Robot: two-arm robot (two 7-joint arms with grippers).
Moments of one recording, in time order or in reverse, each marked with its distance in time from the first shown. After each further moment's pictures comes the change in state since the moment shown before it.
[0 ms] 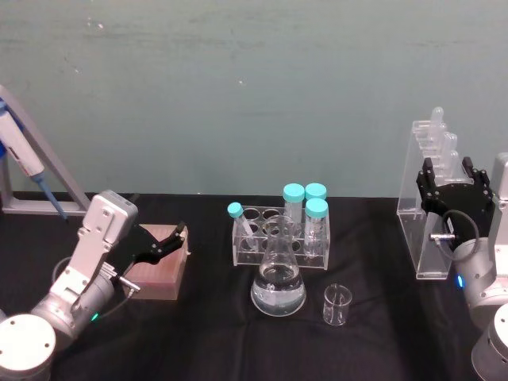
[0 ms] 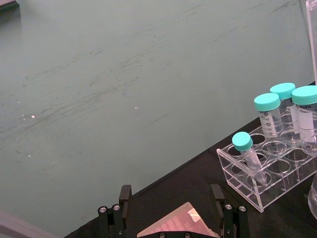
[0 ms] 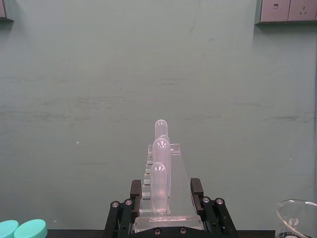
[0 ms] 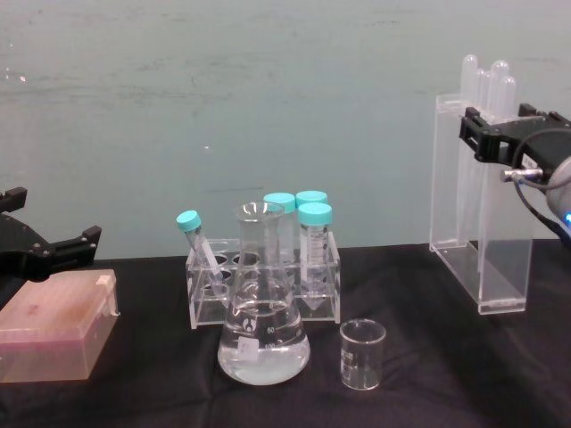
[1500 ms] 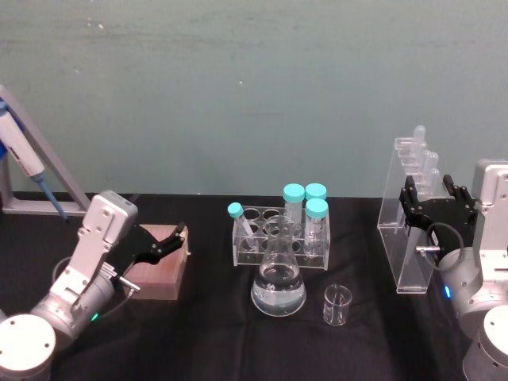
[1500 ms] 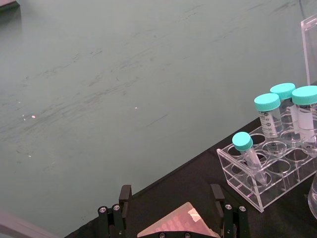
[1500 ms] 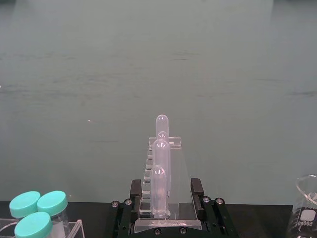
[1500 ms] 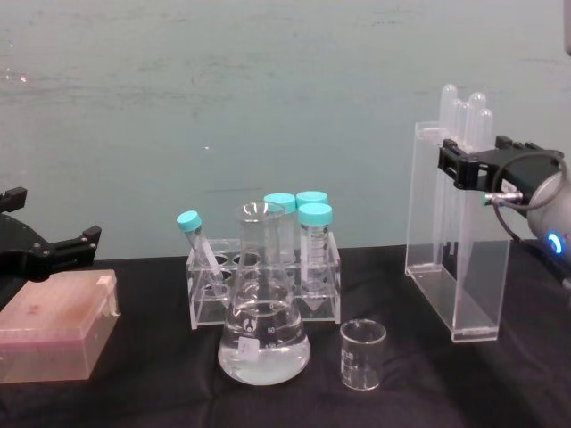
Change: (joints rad) left arm 0.000 0.000 0.000 0.000 0.000 0.000 0.000; right arm -0.020 -0.005 -0.028 -0.020 0.019 0.102 0.011
